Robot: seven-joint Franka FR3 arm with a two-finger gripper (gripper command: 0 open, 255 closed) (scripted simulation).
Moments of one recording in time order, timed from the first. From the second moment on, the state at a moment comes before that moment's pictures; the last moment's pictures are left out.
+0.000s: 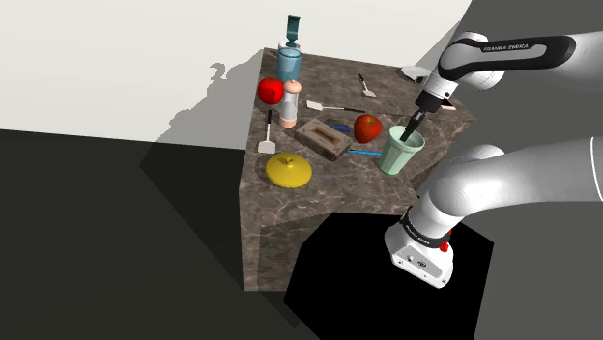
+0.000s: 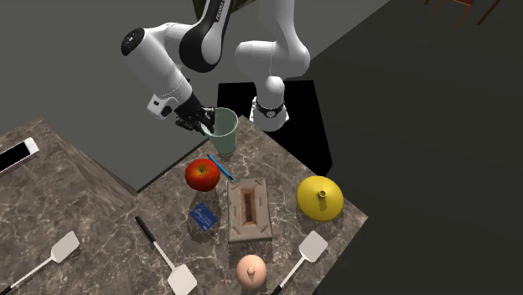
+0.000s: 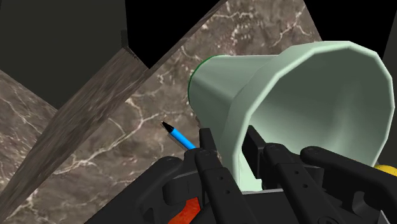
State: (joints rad) arm -0.17 -0.74 -0.81 -2.71 -0.30 1.94 -0.70
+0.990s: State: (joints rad) arm -0.18 -0.81 -0.71 -2.59 -0.25 1.75 -0.67
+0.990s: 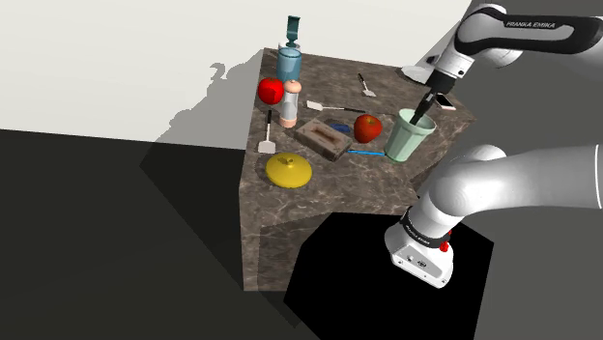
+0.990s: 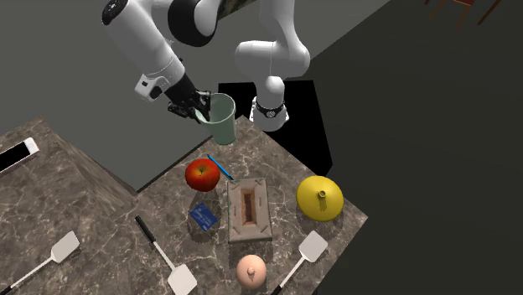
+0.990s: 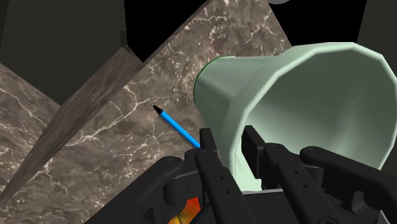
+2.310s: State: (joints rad) arm -0.14 -0.80 -0.62 -2.34 -0.17 1.52 -0.63
